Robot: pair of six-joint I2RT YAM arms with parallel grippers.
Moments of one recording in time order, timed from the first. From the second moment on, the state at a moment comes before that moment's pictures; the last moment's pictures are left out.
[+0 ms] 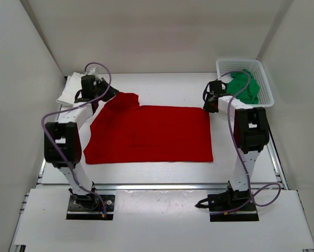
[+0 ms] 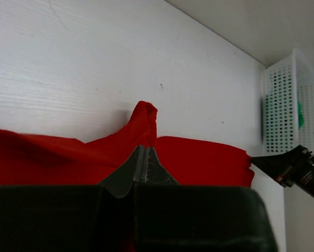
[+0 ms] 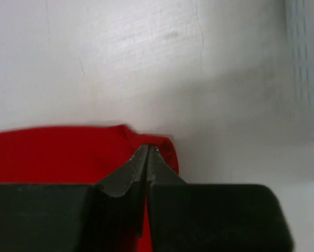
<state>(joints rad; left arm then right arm) -0.04 1.80 1.26 0.09 0.32 -0.61 0.11 2.03 1.41 -0.29 0.12 0.37</state>
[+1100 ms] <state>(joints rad) 0.06 0.92 0.65 -0.19 0.27 -0.51 0.01 1.46 0.78 -0.12 -0.06 0.40</state>
